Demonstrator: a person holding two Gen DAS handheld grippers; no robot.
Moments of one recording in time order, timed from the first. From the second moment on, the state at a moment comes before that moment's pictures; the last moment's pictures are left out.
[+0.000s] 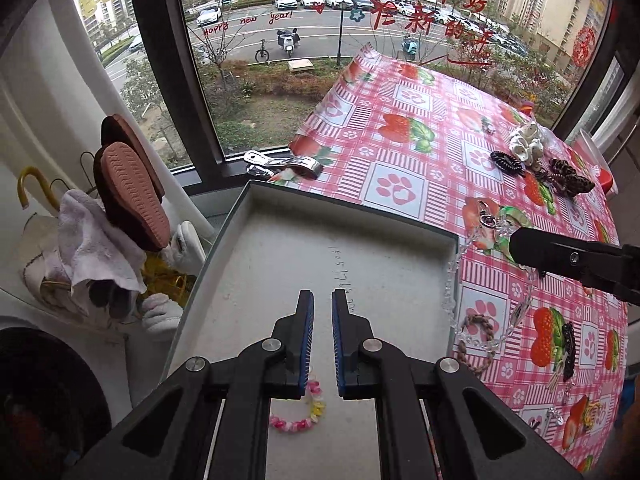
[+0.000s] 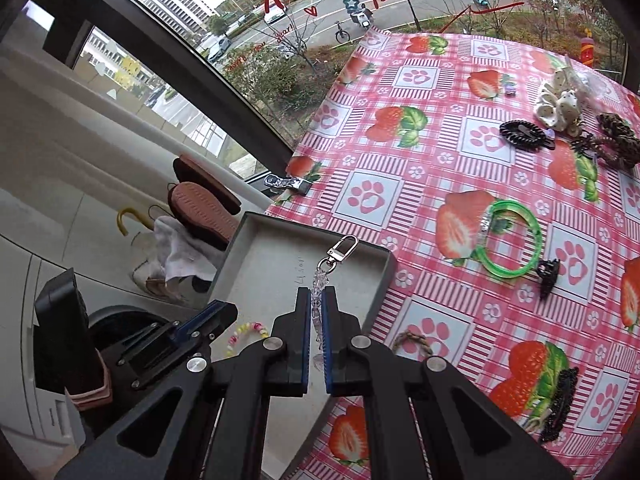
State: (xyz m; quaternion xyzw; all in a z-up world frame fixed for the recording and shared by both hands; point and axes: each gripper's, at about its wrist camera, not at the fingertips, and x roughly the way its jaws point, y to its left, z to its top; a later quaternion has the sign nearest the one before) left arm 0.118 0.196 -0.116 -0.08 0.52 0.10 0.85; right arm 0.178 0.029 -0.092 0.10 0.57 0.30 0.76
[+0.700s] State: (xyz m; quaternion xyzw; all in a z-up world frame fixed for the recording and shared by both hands) left arm 0.136 0.221 -0.182 -0.08 0.57 0.15 0.81; right arm 0.201 0.083 -0.195 0.02 0.64 0.27 0.72
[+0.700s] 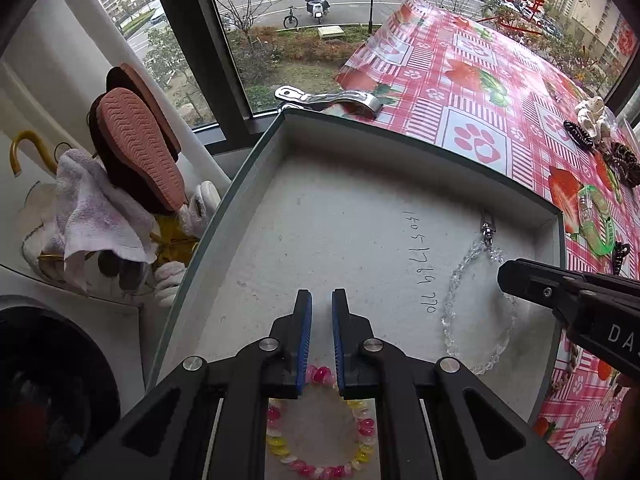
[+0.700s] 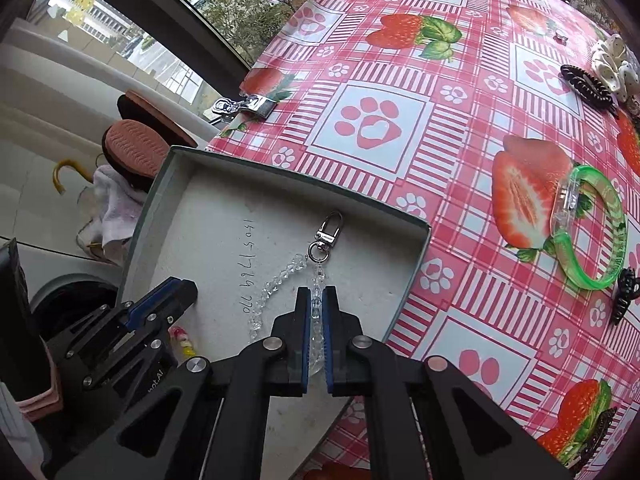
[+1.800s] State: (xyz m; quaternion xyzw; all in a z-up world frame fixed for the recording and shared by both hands) left arm 0.110 0.052 -0.130 0.00 0.57 0.01 0.82; right arm 0.119 -0.172 -0.134 0.09 0.62 0.08 0.78
